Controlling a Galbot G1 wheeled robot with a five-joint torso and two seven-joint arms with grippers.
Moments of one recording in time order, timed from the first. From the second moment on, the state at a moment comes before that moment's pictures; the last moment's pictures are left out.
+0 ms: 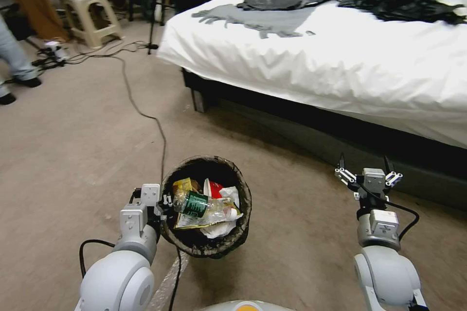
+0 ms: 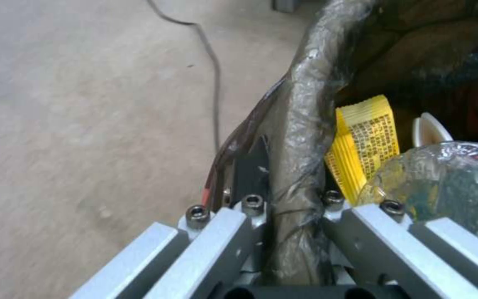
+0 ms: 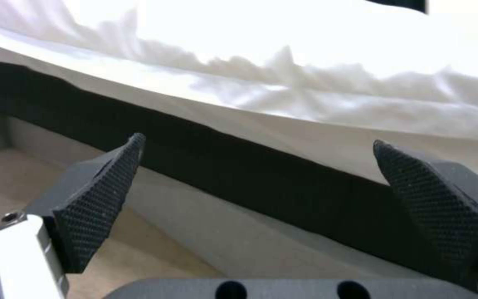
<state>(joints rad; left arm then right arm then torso) 1.61 -1.34 -0.46 -2.38 -0.26 0.73 -0.32 -1.52 1.49 0.64 2.07 -0.13 -0.05 0.18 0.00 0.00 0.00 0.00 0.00</state>
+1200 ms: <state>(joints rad) 1.60 -1.34 -0.46 -2.37 -0.24 0.74 -0.31 -1.49 1.46 0.64 2.06 -0.12 -0.05 0.17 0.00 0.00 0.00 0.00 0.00</state>
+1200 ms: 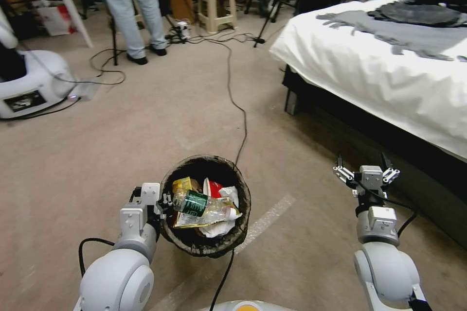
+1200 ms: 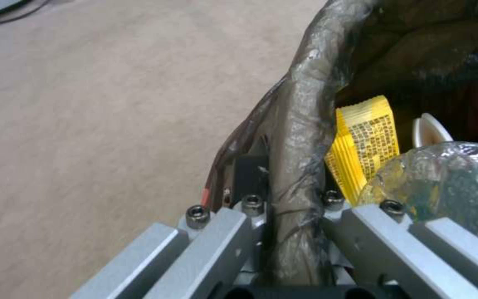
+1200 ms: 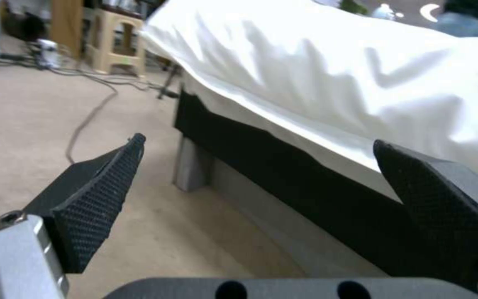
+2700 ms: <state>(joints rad) 1.56 -1.26 -0.52 -2.32 -0.32 0.73 -0.39 -1.51 1.44 0.65 2.07 -0.12 -0.06 0.16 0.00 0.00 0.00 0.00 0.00</state>
